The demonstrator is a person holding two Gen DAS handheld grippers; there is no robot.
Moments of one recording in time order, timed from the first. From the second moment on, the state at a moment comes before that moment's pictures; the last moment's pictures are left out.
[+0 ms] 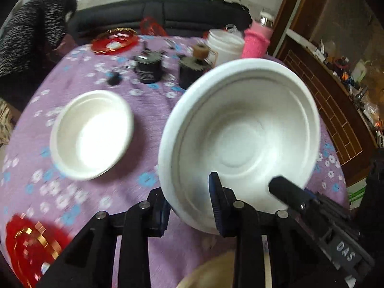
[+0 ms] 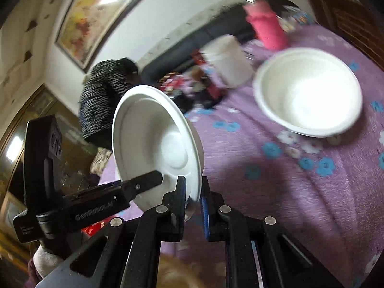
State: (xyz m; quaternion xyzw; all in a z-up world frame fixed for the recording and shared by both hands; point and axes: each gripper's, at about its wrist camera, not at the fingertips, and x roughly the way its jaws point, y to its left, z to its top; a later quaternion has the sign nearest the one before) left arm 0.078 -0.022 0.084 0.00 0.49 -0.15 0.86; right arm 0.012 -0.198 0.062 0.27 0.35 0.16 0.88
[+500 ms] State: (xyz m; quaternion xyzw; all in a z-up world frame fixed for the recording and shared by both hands) left arm -0.028 0.139 0.114 -0.11 0.44 -0.10 0.89; right arm -0.043 -0.049 0.110 0.14 0.36 0.24 0.89
